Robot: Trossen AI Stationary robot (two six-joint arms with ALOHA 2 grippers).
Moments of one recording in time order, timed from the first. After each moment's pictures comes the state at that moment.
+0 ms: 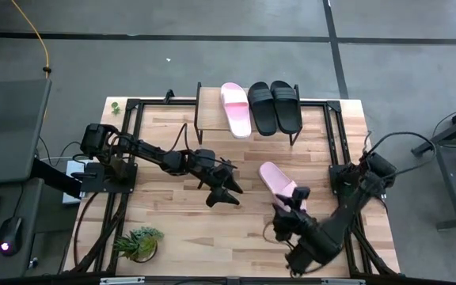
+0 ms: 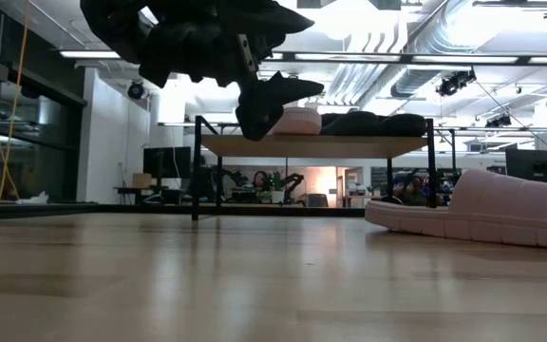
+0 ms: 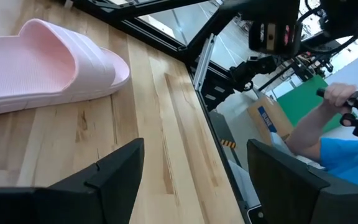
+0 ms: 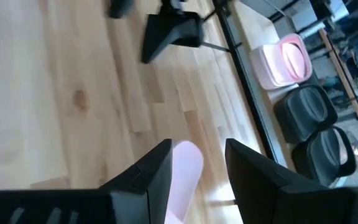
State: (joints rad) left arm 0.07 1.74 0.86 0.56 0.46 -0.52; right arm 0.81 1.86 1.65 -1.57 0.97 0.99
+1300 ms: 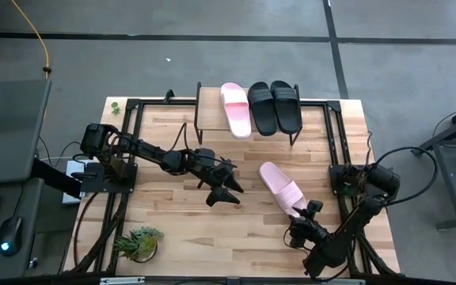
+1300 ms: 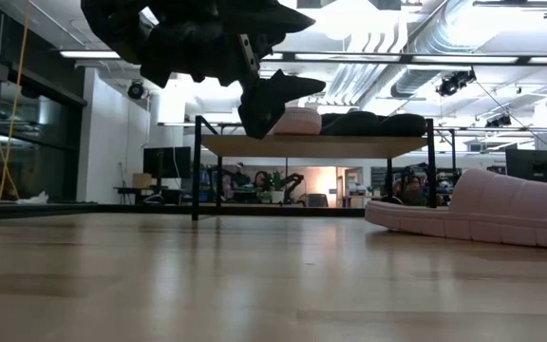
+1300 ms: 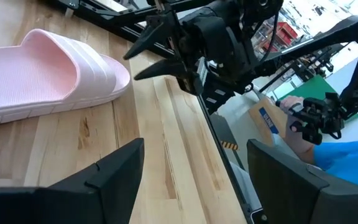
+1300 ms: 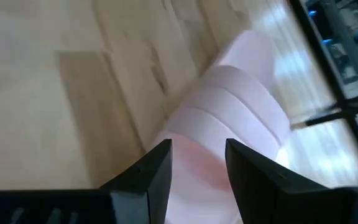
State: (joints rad) left arm 0.07 1.74 0.86 0.57 0.46 -0.50; right arm 1.00 1.93 1.16 -1.25 0.79 1.39
